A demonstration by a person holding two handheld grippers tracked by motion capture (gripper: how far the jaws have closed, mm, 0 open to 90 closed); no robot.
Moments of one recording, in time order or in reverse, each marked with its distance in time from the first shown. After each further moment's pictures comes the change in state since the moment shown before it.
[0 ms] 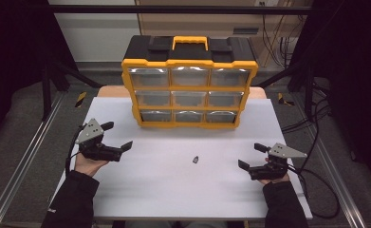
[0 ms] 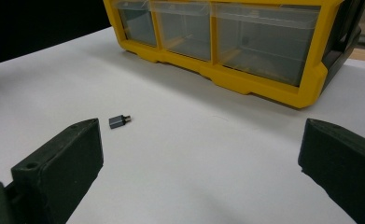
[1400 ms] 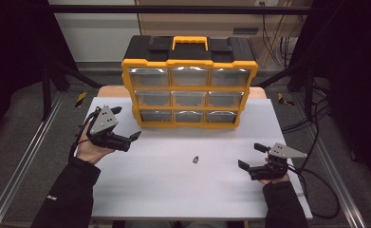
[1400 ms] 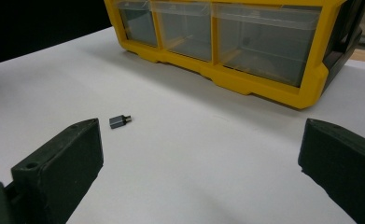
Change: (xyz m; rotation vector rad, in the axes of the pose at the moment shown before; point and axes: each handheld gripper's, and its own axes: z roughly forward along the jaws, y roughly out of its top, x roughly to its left) left arm -0.012 0.053 0.014 0.036 0.041 0.229; right arm 0.000 0.000 0.000 -0.003 0.002 -0.002
